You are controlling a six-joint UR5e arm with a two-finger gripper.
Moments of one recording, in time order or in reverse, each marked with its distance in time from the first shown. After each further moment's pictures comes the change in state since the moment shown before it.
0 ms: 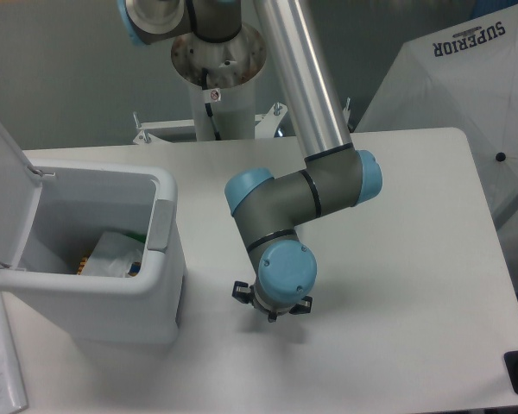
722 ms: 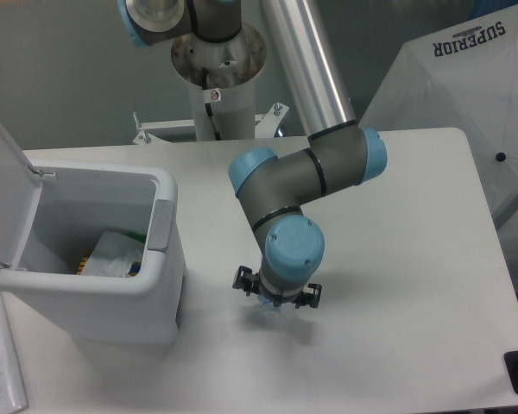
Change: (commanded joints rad) arm -0.004 -0.024 -0.032 0.071 0.005 -0.011
